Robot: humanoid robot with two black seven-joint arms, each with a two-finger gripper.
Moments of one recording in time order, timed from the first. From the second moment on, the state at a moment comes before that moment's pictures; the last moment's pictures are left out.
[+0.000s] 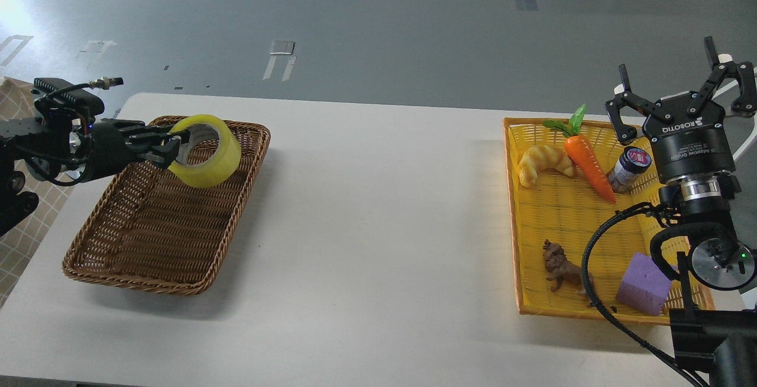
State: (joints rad) left arm -0.66 0.90 -0.57 -1.01 1.92 -0.16 -0.43; right arm 0.26 0.00 1.76 1.24 -0.36 0.49 -0.06
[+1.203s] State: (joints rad) left arm -0.56 0.89 -0.50 -0.89 1.91 -0.05 -0.46; right arm 0.25 0.00 1.76 1.24 -0.36 0.49 -0.06
